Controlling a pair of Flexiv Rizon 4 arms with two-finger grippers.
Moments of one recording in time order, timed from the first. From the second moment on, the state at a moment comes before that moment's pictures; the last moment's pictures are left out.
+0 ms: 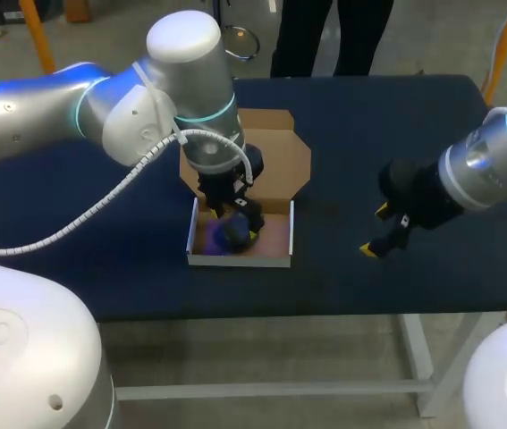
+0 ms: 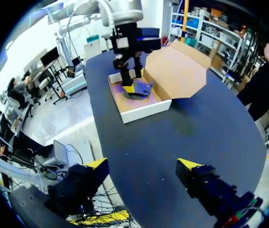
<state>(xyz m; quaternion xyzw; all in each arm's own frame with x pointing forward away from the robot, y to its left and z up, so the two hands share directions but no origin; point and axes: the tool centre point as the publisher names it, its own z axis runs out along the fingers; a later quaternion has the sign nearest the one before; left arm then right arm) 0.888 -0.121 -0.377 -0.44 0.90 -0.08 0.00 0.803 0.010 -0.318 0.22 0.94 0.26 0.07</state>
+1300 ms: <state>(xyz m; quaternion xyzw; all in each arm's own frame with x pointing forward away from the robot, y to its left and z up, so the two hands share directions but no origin) 0.885 -0.134 -0.379 -0.55 0.83 -0.07 -0.03 0.803 0.010 -0.318 0.22 0.94 0.26 0.07</state>
